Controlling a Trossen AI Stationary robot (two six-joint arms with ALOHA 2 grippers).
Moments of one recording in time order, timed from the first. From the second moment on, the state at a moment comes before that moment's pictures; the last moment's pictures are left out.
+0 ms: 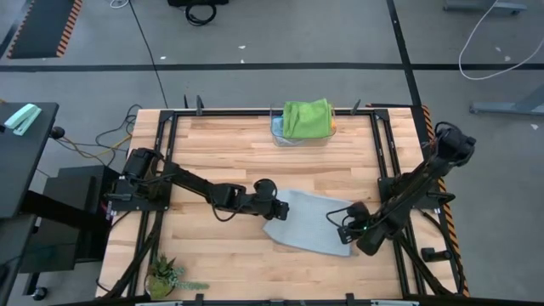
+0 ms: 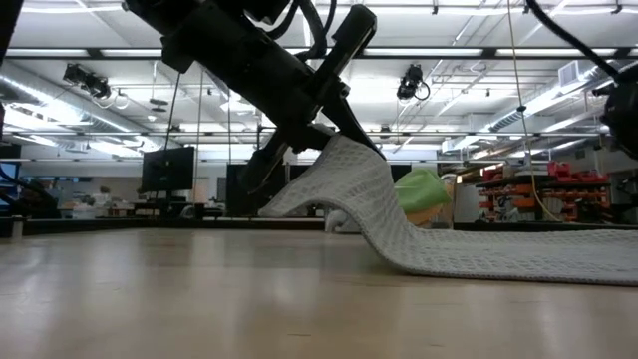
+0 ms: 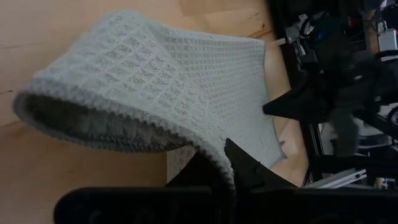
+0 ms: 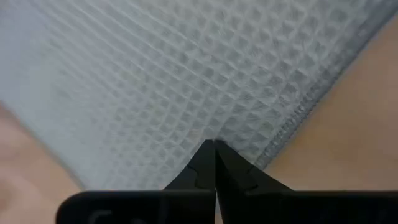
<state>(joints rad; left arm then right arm) -0.23 1.87 1.04 0.23 -0.27 -1.35 0.84 1.38 0.54 -0.49 0.30 2.04</state>
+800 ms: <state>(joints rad) -0.20 1.87 1.06 0.35 -0.24 -1.31 0.65 1.46 0.55 -0.31 0.27 1.86</state>
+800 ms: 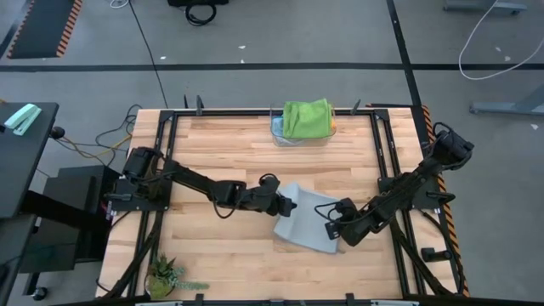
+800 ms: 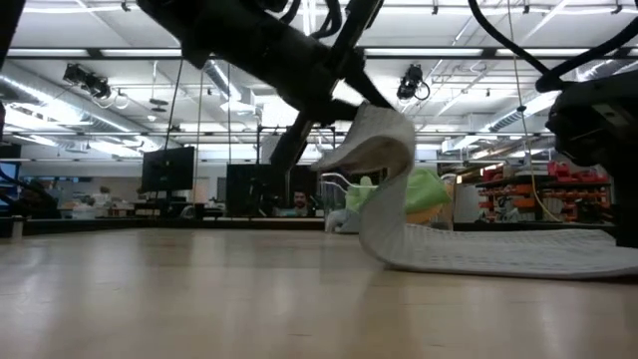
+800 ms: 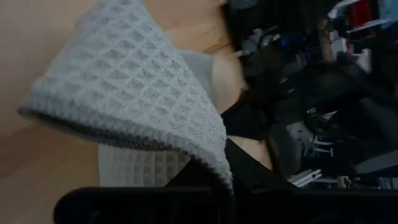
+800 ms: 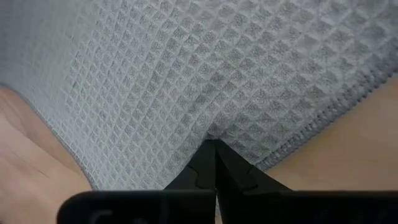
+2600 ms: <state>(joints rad) -0.14 2.27 1.65 0.10 0.06 -1.15 0.97 1.42 1.06 -1.18 0.48 2.06</state>
